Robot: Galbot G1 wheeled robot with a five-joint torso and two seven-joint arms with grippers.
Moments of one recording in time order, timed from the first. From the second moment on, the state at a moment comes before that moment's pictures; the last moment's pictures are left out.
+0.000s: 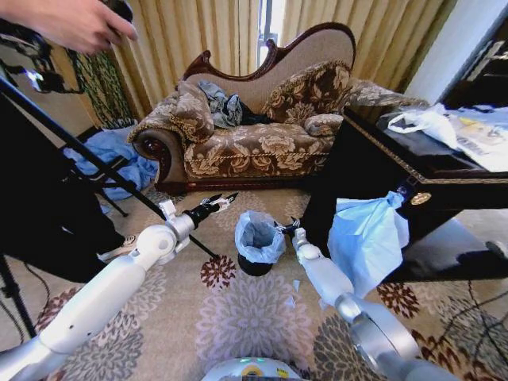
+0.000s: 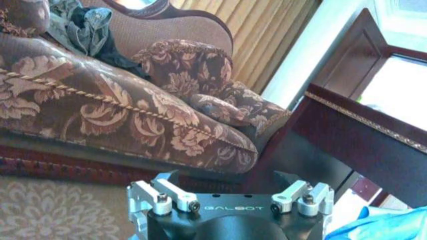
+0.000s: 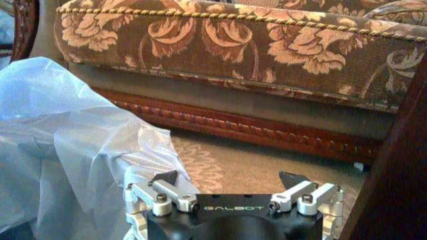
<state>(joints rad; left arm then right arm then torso) 0.77 -0.73 -0.10 -1.91 -1.37 0.22 0.02 -0.43 1.39 0.03 0.58 0.28 0.25 -0.10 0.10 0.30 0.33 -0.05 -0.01</state>
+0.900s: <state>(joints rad) 0.75 -0.73 -0.09 -1.88 -1.37 0.23 0.01 -0.48 1.30 -0.01 0.71 0.45 0.17 -0.13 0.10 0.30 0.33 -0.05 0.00</state>
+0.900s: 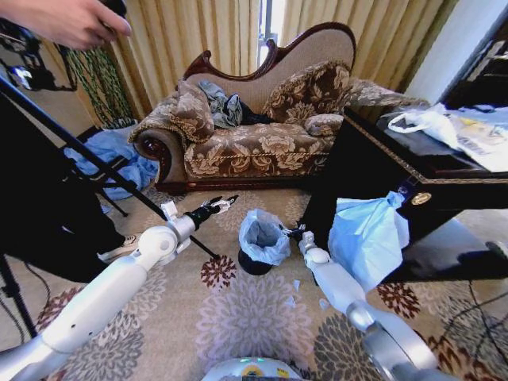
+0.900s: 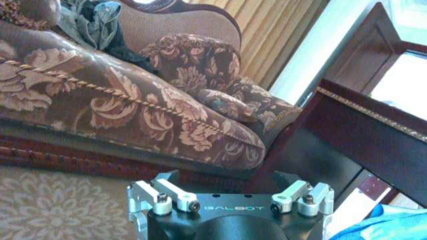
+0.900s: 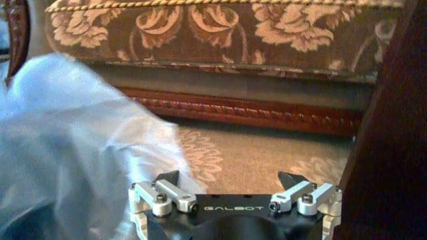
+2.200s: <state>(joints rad) 0.76 -0.75 -0.07 -1.82 -1.35 0.23 0.00 -0.59 1.34 0.05 0.70 0.55 0.15 -0.14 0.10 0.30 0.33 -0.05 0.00</state>
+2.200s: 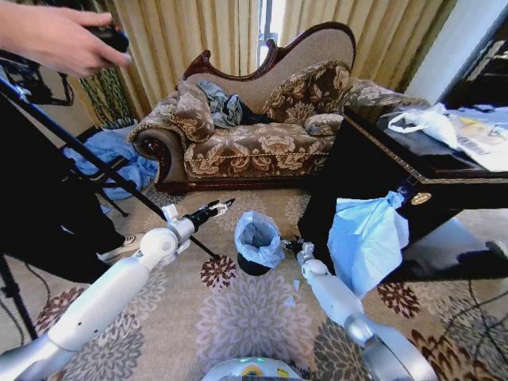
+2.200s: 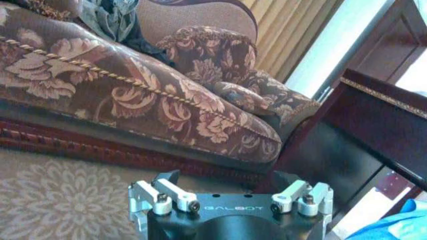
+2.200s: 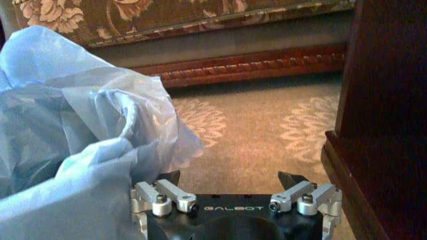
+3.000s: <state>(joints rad) 0.44 -0.90 0.41 -1.35 -0.83 0.14 0.05 -0.95 1.08 0.24 1.25 0.71 0.03 -0.07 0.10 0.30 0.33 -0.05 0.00</state>
